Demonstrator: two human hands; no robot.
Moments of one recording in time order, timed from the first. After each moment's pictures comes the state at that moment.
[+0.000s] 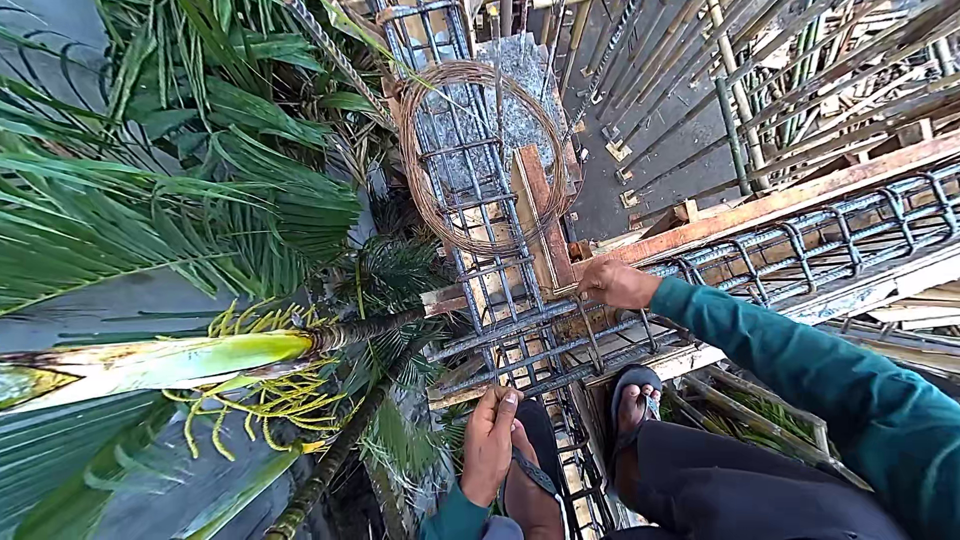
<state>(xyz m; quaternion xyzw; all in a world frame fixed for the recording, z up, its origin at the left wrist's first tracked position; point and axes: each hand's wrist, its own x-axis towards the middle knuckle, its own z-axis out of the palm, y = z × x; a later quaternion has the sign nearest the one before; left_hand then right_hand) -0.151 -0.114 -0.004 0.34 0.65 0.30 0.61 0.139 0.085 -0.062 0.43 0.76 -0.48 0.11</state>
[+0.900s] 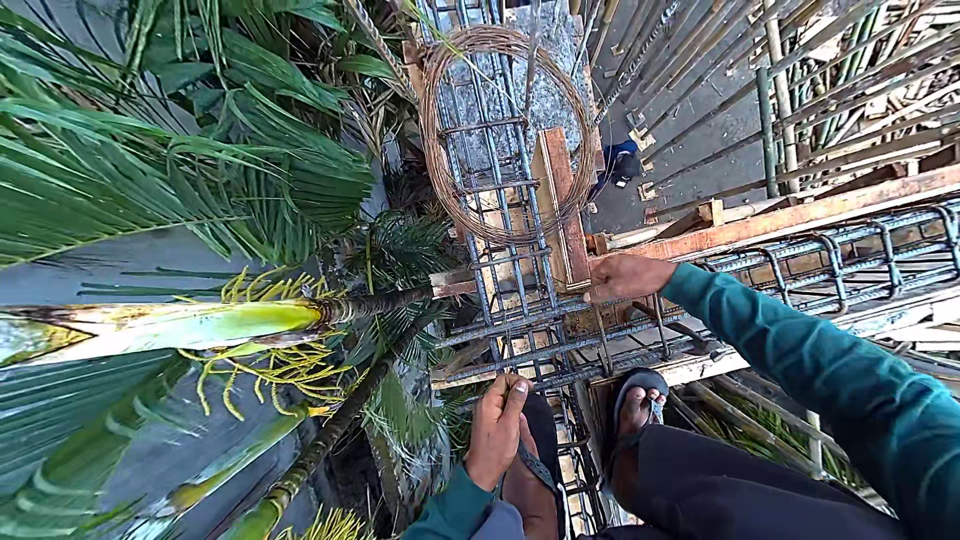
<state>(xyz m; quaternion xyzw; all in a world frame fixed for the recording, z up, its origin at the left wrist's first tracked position) -0.145 -0.106 -0.004 0.34 0.65 0.28 0.62 0.123 0.116 -0.053 0.44 0.64 -0.60 0.22</state>
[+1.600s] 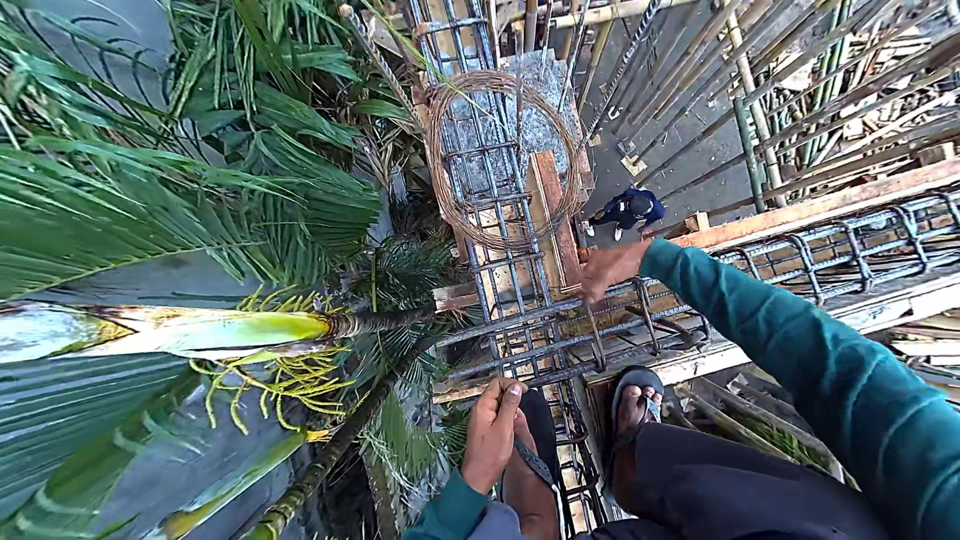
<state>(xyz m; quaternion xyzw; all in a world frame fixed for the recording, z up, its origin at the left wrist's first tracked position) -0.148 -0.118 0.011 0.34 0.65 0.31 0.61 0.114 0.140 -0.050 0.35 0.68 -0.57 0.31</state>
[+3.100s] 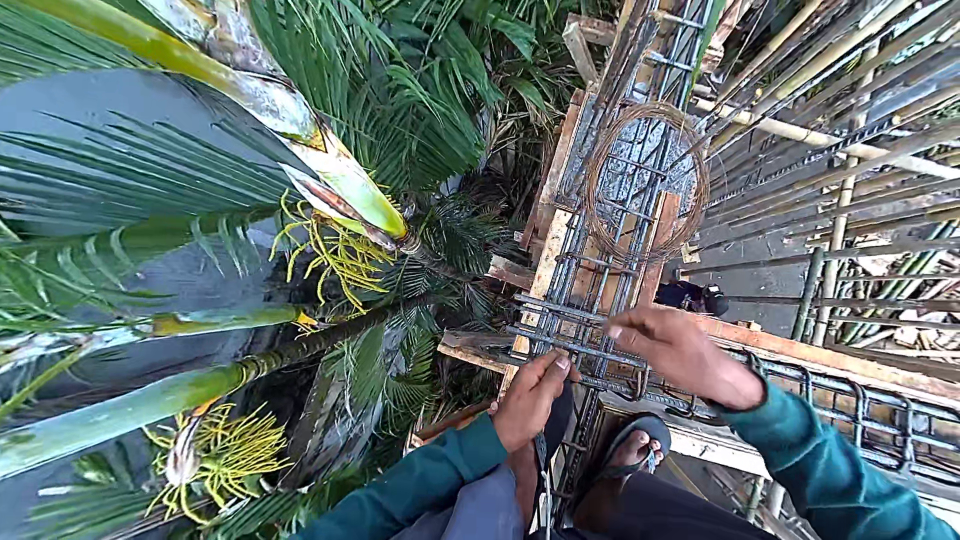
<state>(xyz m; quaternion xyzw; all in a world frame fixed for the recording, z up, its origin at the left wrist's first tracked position) -0.163 -0.130 0.038 0.25 0.53 0.45 0.67 0.012 0.036 0.101 0.42 0.70 -0.57 0.05</state>
